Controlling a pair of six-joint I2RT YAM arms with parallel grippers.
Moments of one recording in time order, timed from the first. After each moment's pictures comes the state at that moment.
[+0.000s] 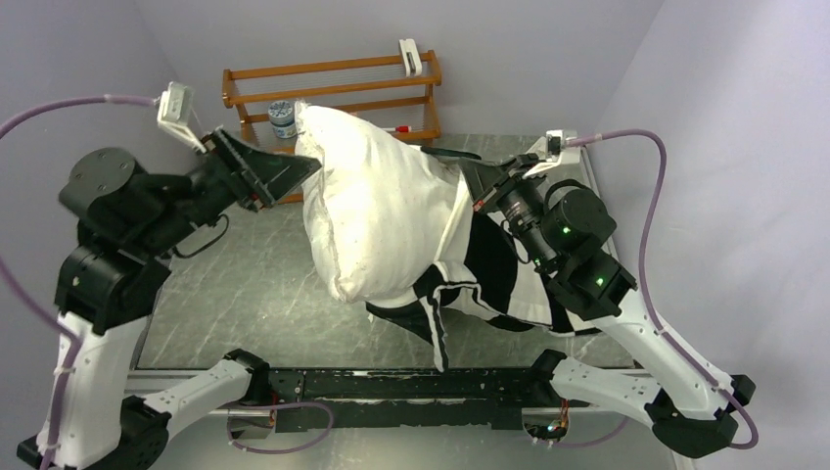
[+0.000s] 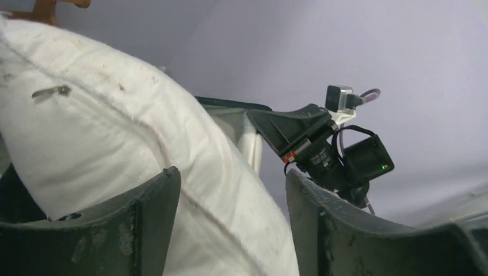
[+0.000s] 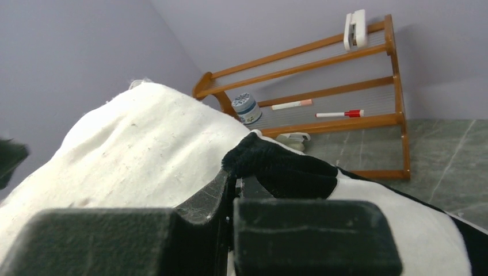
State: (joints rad) left arm -0.46 0.99 1.70 -0.63 0.34 -0.80; right arm 0.83 0.90 1.21 -0.10 0.33 0.42
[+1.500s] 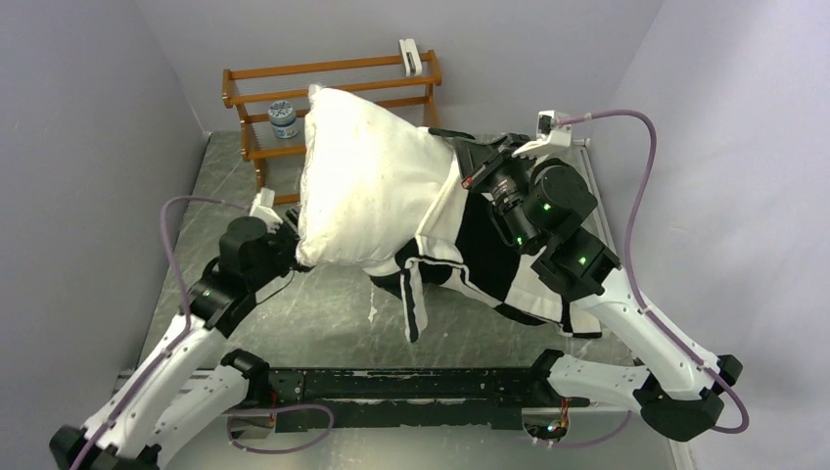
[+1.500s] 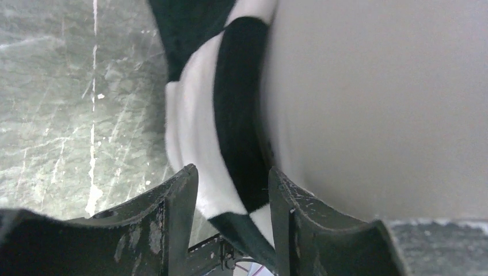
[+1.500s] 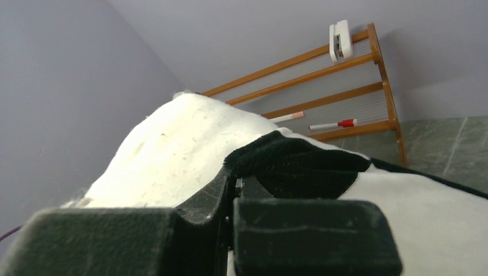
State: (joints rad) left arm -0.46 0.78 0.71 -0.28 0.16 -1.10; right arm 0.82 1.03 1.31 -0.09 0.43 0.47
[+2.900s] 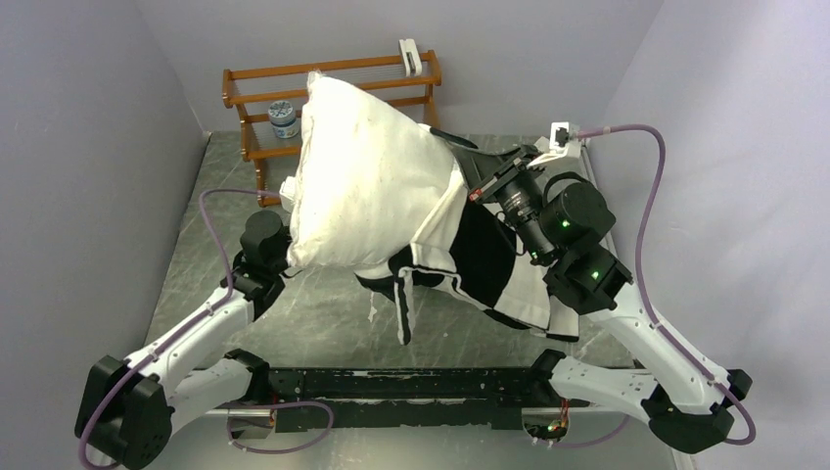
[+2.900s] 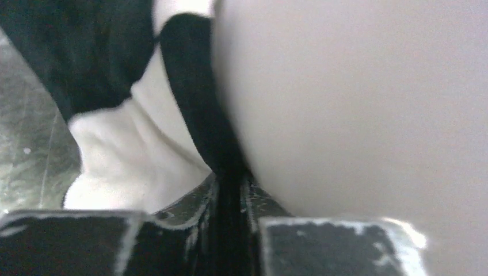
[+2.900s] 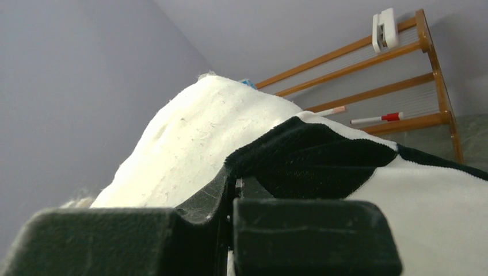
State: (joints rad) left arm -0.45 1.01 0.55 0.43 0.38 -1.42; right arm 0.82 0.95 1.25 -0.05 0.33 0.57
